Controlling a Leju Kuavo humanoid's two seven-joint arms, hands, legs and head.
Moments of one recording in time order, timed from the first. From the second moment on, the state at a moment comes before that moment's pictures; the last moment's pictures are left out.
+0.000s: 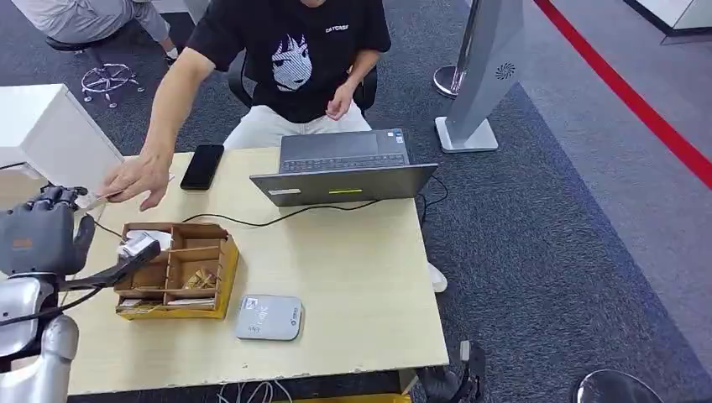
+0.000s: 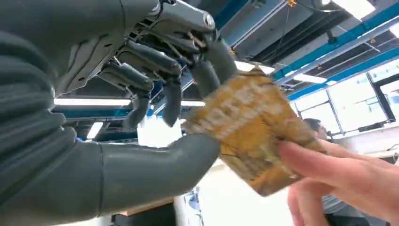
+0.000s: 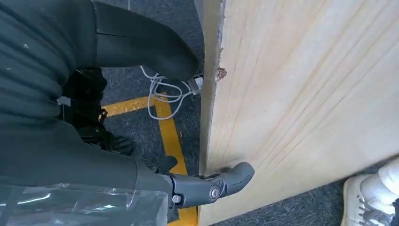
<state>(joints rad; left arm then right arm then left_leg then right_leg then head) -0.30 0.17 -0.05 -1.44 -1.51 0.16 -0.06 -0.20 0.23 -0.63 -0.31 0.14 0.22 -0.45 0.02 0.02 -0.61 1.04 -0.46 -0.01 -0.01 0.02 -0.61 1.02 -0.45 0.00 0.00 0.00</state>
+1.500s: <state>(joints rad) 0.21 -0.34 0.83 -1.80 -0.03 0.12 -0.59 -0.06 0.22 -1.04 -0.38 -0.18 0.44 -0.43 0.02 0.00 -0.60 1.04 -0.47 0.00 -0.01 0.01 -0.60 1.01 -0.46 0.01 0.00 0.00</state>
